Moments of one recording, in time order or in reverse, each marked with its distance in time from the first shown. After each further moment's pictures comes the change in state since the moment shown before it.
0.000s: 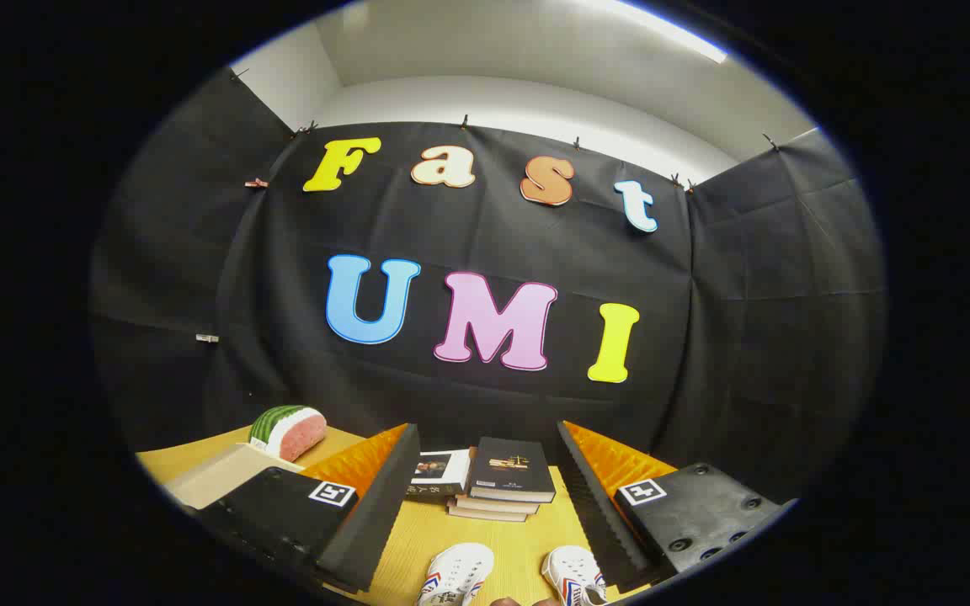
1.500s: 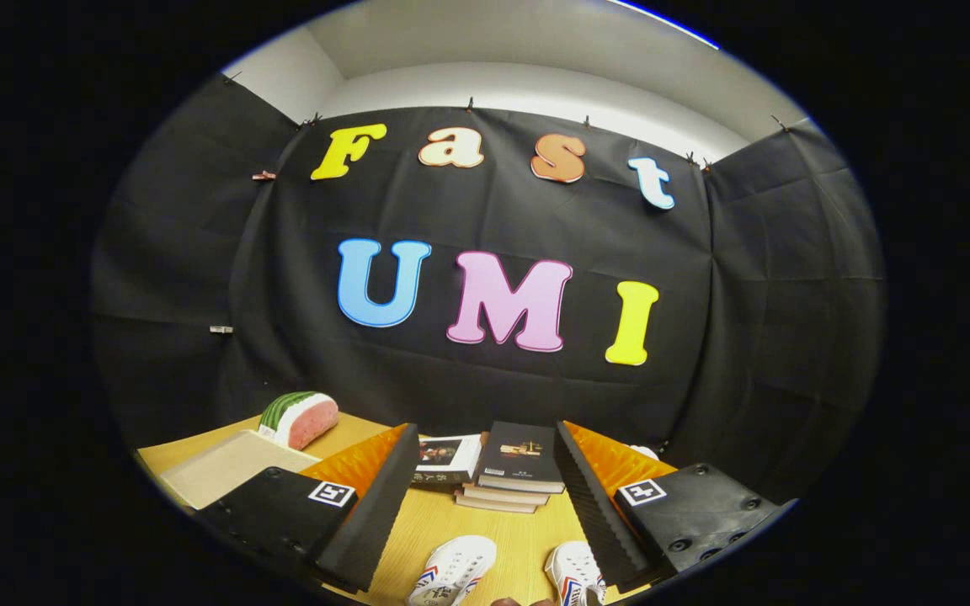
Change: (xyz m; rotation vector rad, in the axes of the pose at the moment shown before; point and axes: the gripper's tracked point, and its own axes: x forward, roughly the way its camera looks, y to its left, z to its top) arm 0.016 -0.003 -0.029 0.039 0.101 0.072
